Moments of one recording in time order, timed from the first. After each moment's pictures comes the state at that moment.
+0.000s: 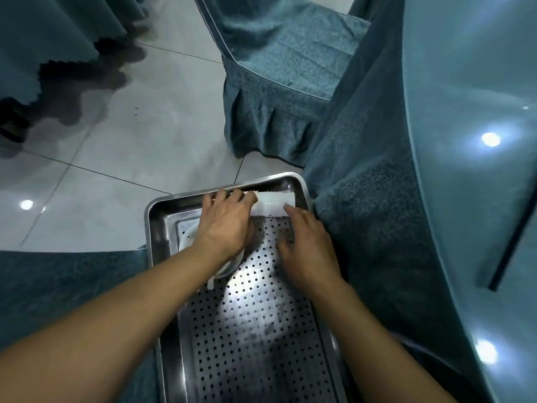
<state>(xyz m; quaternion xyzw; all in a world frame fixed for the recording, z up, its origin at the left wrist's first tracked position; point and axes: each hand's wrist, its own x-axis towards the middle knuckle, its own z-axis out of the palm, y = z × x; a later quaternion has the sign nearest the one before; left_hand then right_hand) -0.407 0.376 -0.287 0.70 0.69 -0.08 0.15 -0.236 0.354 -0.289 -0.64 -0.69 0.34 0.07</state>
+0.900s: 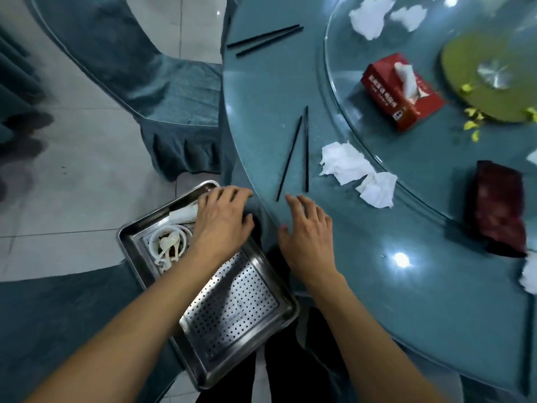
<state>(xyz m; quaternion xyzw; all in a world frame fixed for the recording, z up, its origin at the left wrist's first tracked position) -0.280 0.274 -0.015 0.82 0.55 0.08 0.14 -0.111 0.208 -0.025 -0.78 -0.60 0.12 0.11</state>
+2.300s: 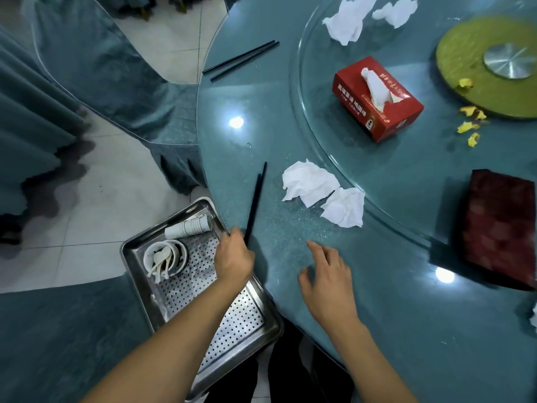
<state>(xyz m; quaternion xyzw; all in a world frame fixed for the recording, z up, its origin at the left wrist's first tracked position) -0.125 0.247 -0.074 0.60 0.75 -0.01 0.27 0.048 0.144 -0.055 -0.78 -0.56 0.24 0.17</state>
